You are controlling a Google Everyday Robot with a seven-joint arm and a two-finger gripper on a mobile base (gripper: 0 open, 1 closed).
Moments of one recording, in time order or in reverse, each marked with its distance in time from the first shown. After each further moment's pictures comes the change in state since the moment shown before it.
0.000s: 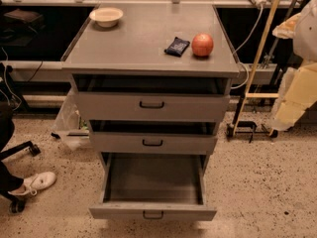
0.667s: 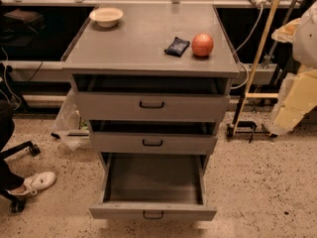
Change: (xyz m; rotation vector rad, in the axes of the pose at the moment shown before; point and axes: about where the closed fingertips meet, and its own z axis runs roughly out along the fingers) arm 0.000 0.004 0.005 0.006 -0.017 -0.011
